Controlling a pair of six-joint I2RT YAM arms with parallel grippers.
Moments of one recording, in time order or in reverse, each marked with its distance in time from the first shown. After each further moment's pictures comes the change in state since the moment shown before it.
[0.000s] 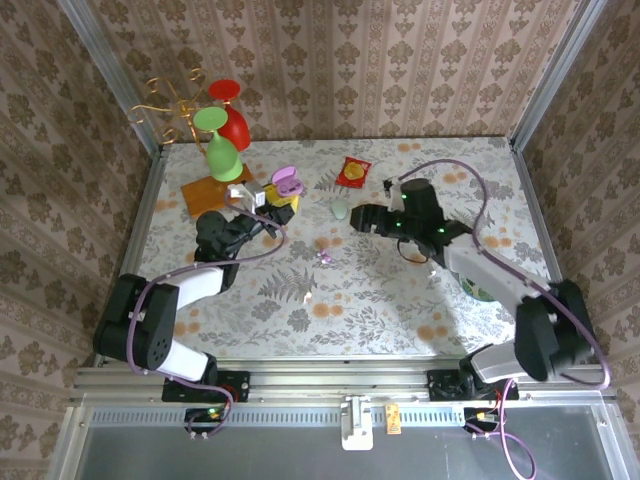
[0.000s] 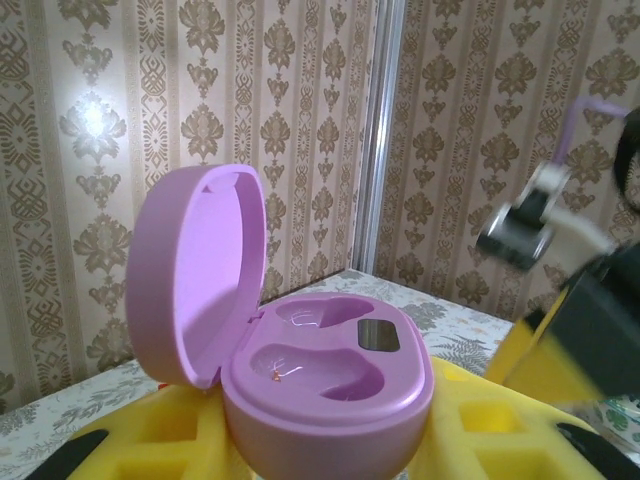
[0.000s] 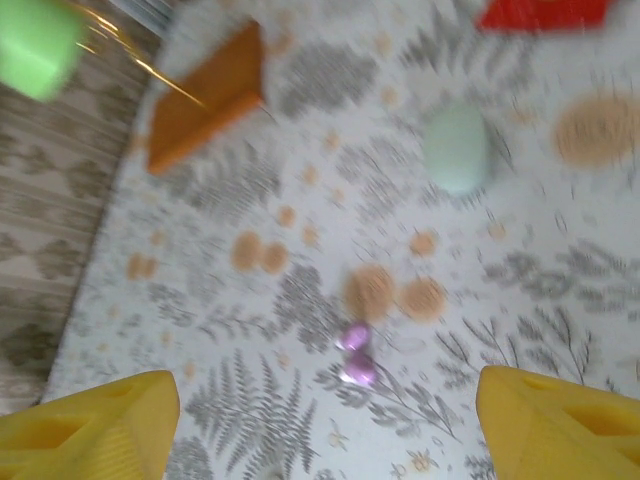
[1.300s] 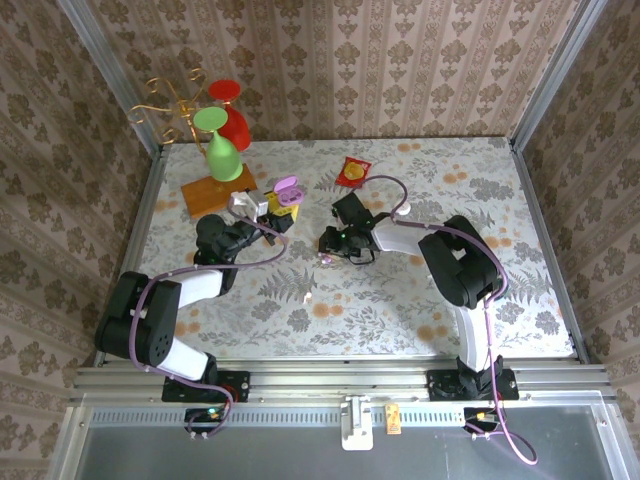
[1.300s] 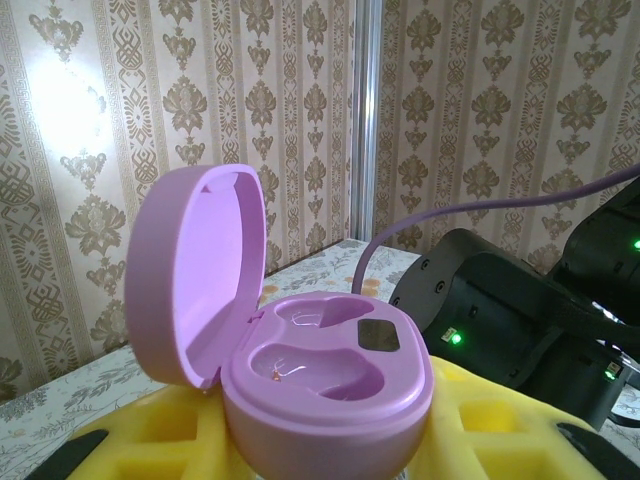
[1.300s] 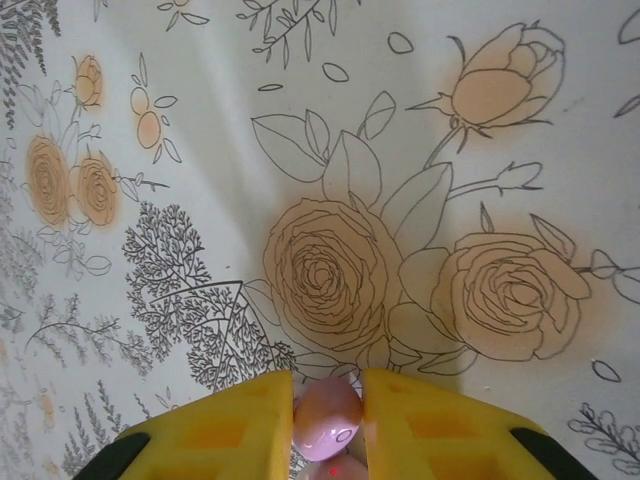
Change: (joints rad) left arm 0.013 0.011 -0.046 0.004 0.052 0.101; right arm 0.154 0.573 0.310 -0.063 0.003 0.159
